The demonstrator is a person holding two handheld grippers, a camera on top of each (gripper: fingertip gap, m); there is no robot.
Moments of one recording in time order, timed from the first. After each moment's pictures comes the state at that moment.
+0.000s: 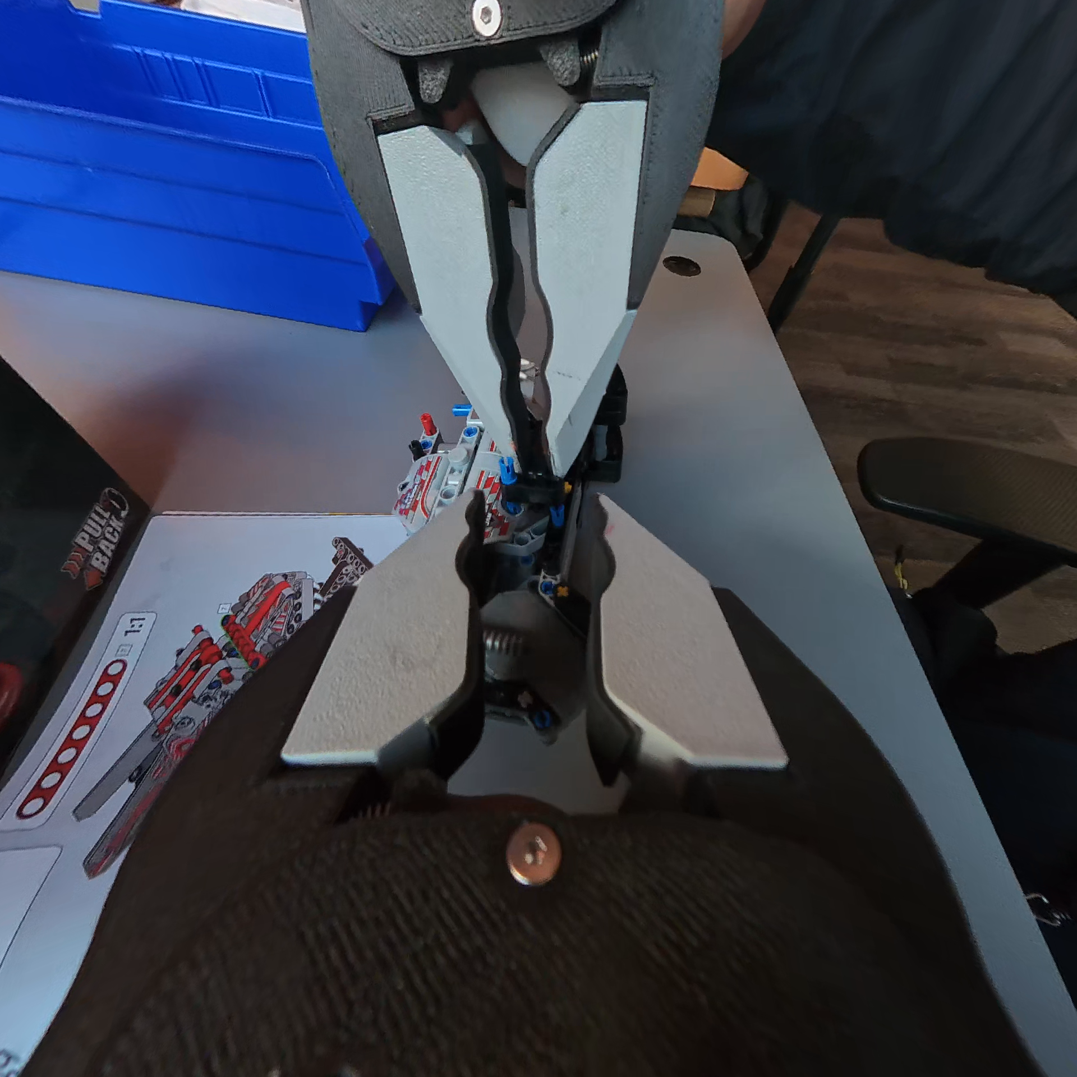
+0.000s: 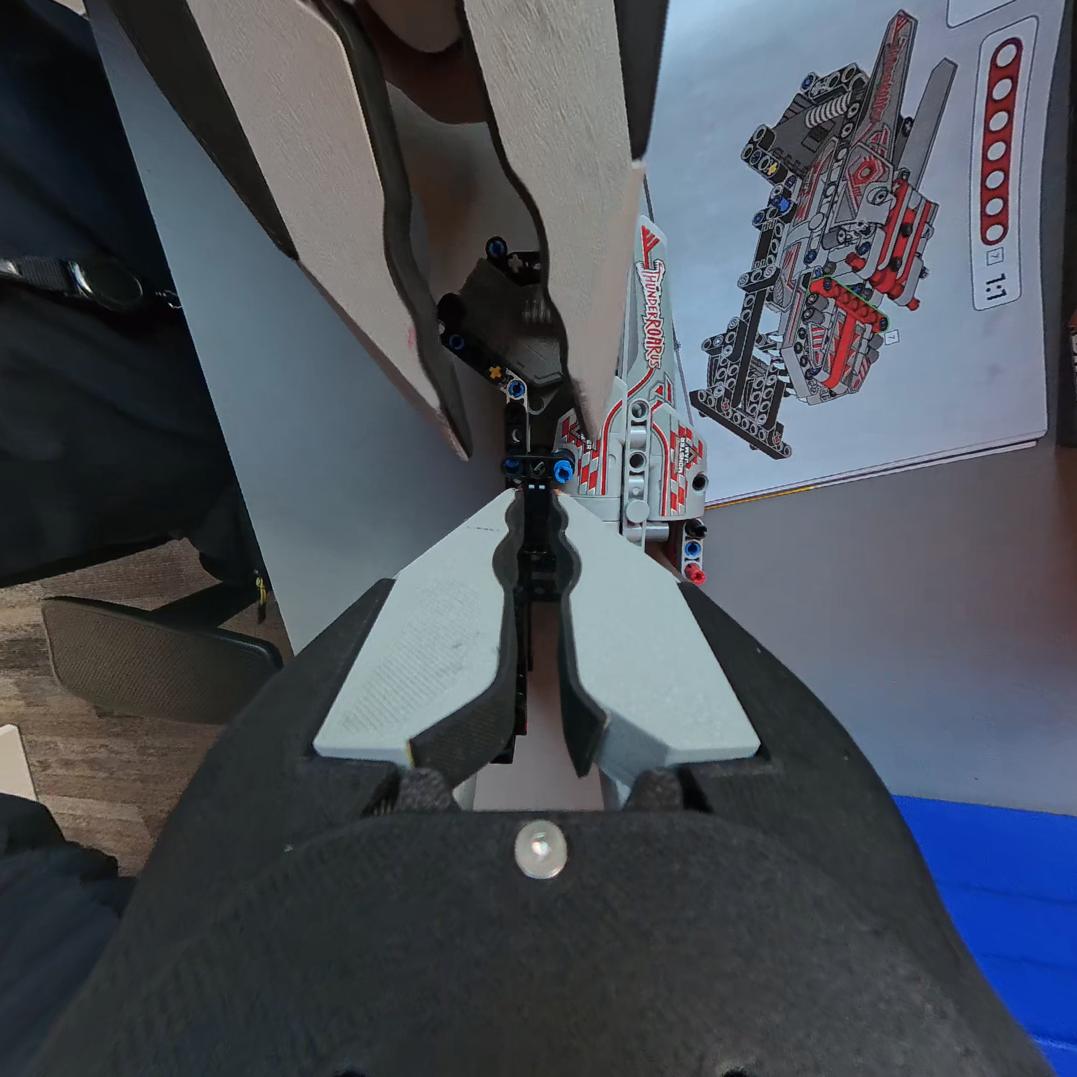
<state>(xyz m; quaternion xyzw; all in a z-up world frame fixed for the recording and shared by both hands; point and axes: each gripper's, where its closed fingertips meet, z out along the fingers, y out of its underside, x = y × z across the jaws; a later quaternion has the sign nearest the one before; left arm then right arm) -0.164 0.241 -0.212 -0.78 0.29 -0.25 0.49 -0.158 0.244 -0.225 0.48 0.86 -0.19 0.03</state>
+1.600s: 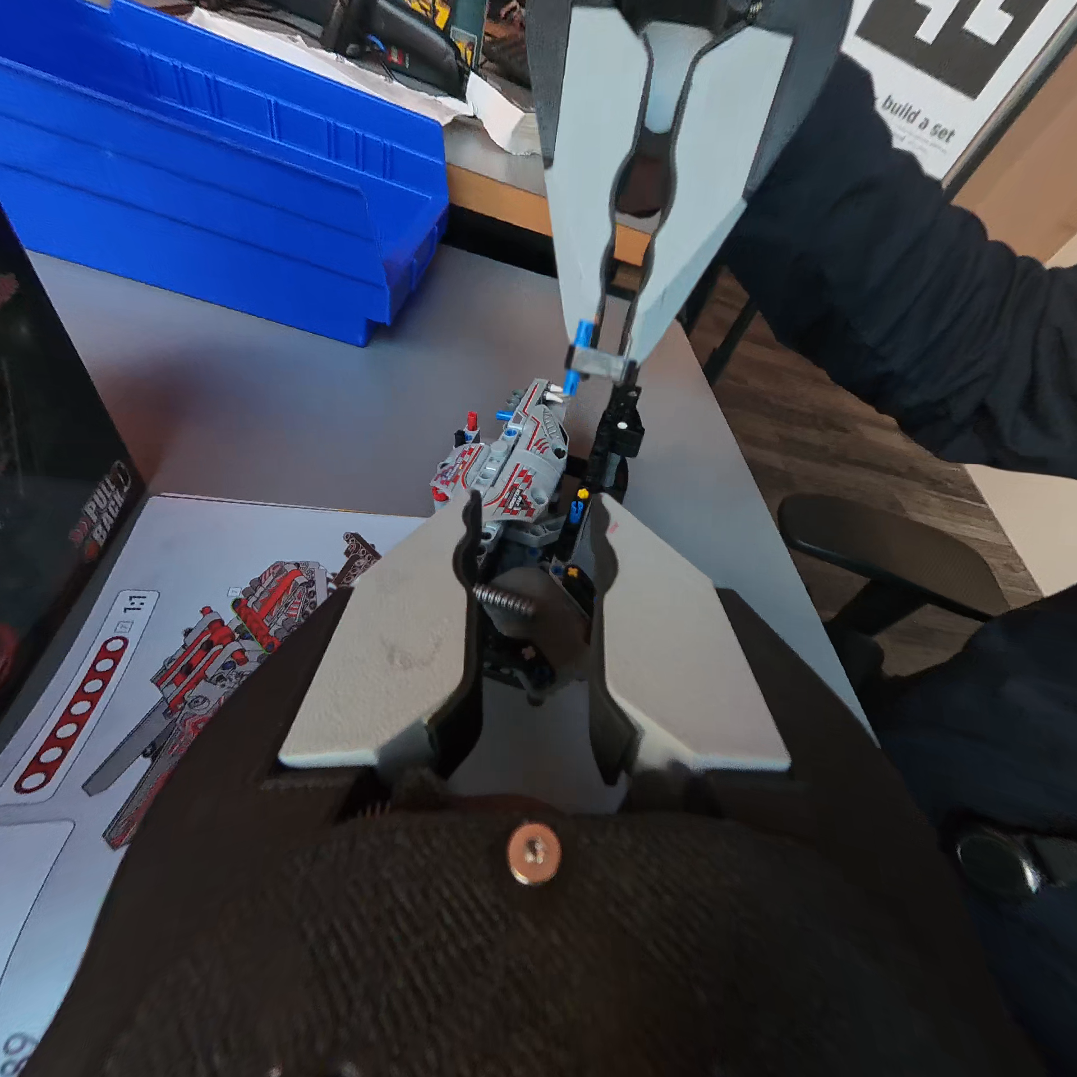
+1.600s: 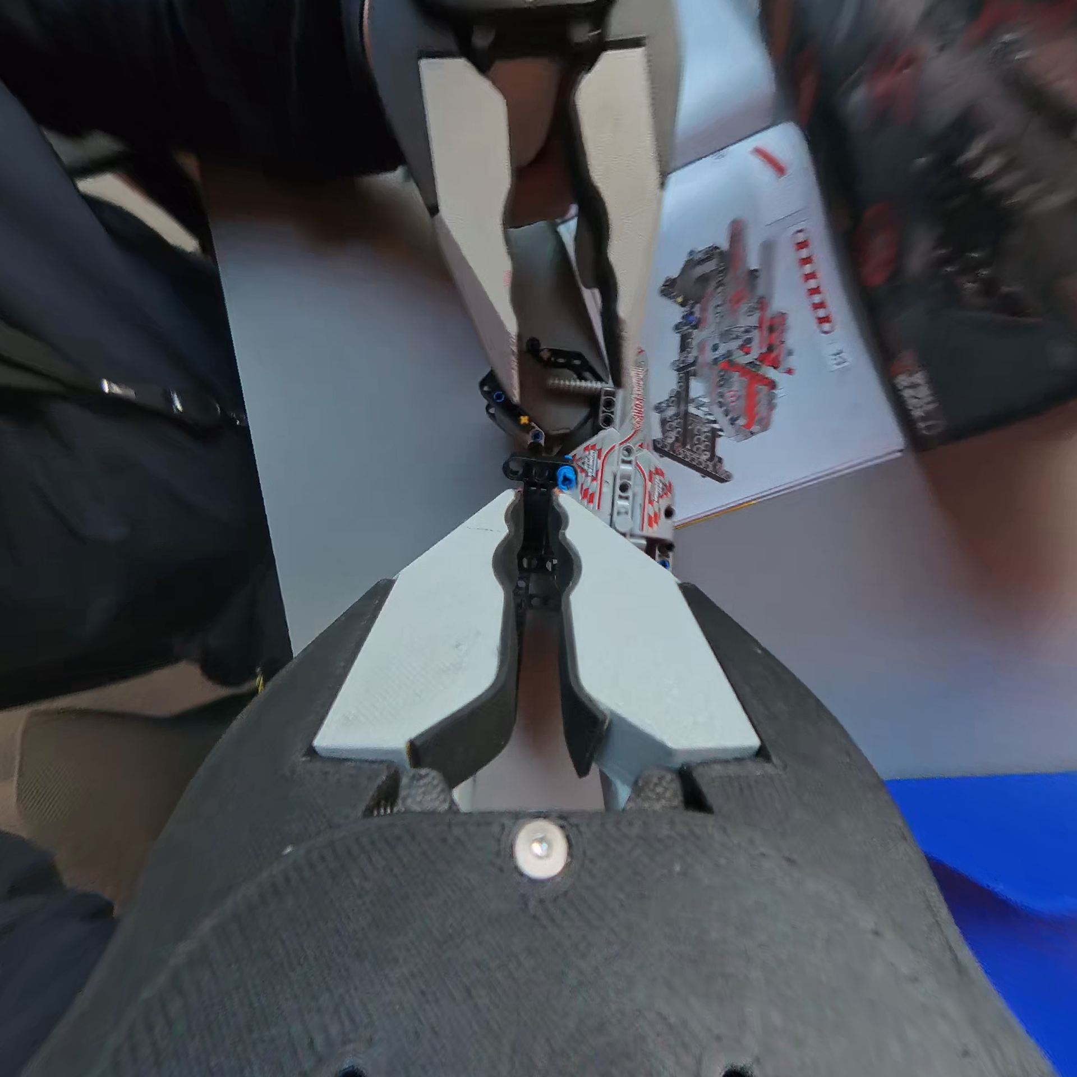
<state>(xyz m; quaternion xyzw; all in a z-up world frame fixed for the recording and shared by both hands) -0.189 0.243 -0.197 -0.76 0.25 -0.35 0.48 -0.157 0.252 -0.177 0.50 0.81 -0.31 -0.08</state>
